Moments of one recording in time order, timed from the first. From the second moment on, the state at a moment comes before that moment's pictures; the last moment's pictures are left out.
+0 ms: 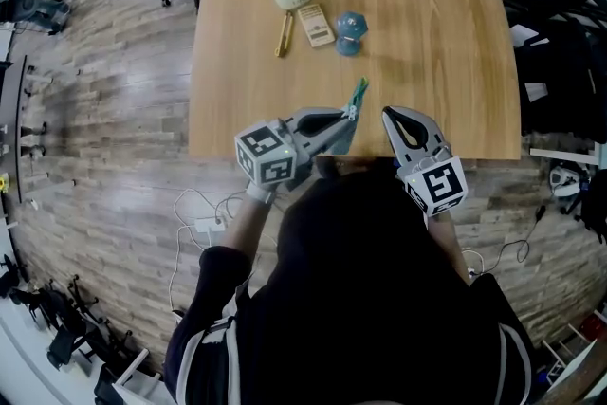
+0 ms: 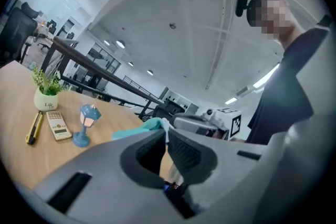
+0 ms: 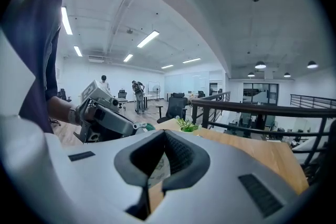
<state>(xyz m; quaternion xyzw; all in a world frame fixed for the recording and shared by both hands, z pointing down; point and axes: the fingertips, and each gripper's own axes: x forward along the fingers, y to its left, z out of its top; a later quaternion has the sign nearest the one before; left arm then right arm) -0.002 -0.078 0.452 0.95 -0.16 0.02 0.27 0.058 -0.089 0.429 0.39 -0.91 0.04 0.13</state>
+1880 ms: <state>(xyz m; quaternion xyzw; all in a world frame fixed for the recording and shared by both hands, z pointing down) 0.002 -0.050 0.400 0.96 -0.25 0.11 0.01 0.004 -0.041 0.382 0.31 -0.82 -0.35 0.31</state>
